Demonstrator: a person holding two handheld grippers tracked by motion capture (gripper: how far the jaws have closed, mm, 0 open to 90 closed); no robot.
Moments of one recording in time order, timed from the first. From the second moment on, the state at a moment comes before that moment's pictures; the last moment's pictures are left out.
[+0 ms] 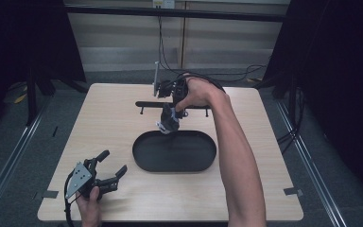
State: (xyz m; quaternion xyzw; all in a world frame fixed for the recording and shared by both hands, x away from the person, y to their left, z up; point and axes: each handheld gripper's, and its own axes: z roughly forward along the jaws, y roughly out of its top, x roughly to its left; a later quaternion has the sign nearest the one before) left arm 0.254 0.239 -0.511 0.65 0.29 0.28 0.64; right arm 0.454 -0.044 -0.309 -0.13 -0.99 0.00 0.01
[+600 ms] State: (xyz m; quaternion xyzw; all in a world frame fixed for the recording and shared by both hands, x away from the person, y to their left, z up) left arm 0.254 0.239 -0.511 0.65 0.29 0.28 0.65; right arm 0.448 -0.040 -0.305 -0.12 -0.99 -0.03 0.00
